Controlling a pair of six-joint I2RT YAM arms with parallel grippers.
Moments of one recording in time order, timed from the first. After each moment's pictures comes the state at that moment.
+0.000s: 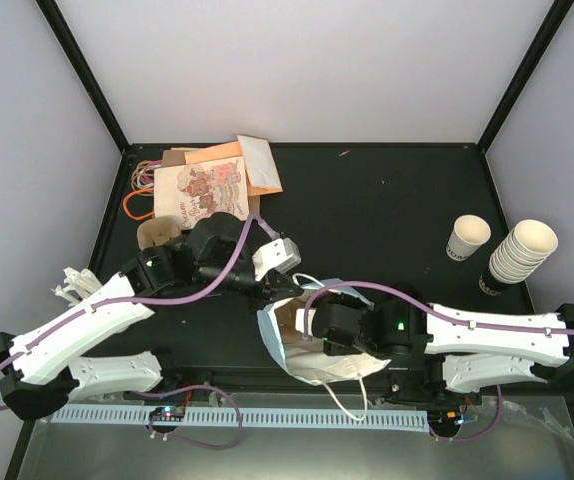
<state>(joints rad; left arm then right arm) -0.99 1.05 1.22 -0.75 0.45 -0.03 1.42 1.11 0.96 -0.94 0.45 -0.26</state>
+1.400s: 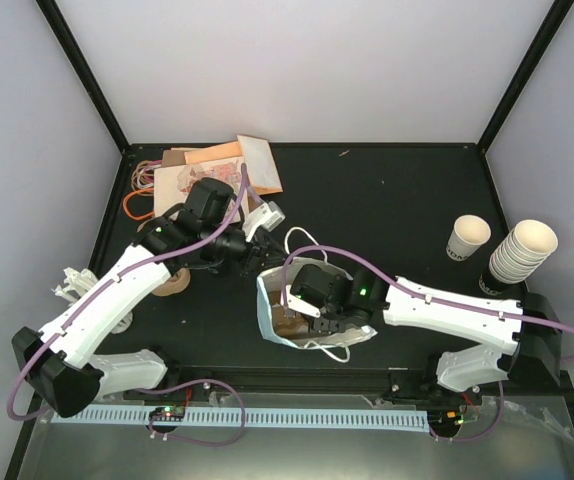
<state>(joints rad) -0.61 1.19 1.20 -0.74 0.79 -0.01 1.21 1.34 1.08 -0.93 0.24 -0.35</state>
